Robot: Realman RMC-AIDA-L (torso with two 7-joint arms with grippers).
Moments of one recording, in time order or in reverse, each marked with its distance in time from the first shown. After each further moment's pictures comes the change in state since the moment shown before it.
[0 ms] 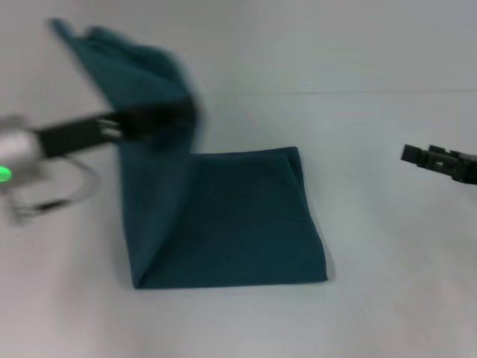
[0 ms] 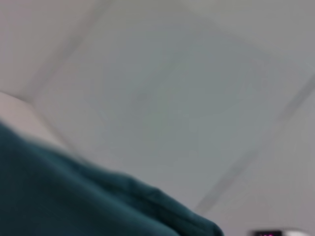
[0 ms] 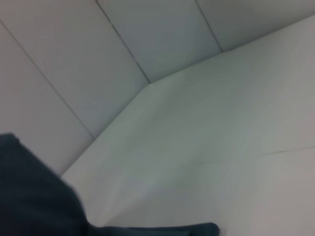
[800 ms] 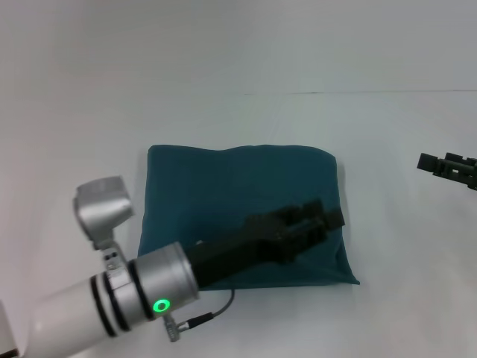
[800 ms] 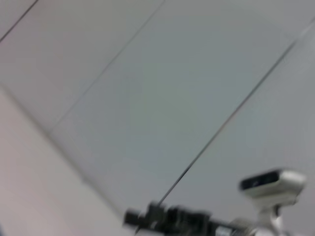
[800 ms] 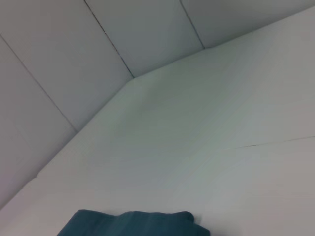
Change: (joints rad) left arm -0.131 -0.004 0.129 -1.018 -0.249 -0.253 0.869; right arm -0.029 -0.030 -0.008 0.009 -0.004 0.011 -0.022
